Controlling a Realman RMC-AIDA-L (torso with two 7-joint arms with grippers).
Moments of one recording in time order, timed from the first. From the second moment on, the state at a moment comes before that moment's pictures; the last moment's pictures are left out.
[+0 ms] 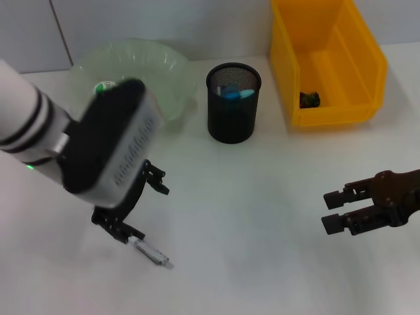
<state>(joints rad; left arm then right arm) -0.69 -2.07 1.50 1.33 2.48 1.62 -1.36 0.48 1.96 -0.76 -0.87 -2.14 -1.88 1.85</state>
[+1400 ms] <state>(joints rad) -0.83 -2.08 1.76 1.08 2.61 1.51 -1.32 0.53 1.97 -0.77 -0.86 -2.17 -1.82 1.84</state>
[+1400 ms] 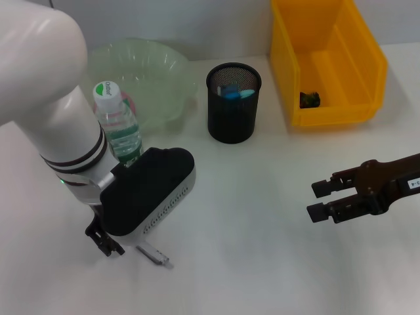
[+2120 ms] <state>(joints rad) -0.84 -2.08 1.77 1.05 2.63 1.50 -1.33 0.55 1.99 -0.77 -0.86 -2.17 -1.78 1.83</state>
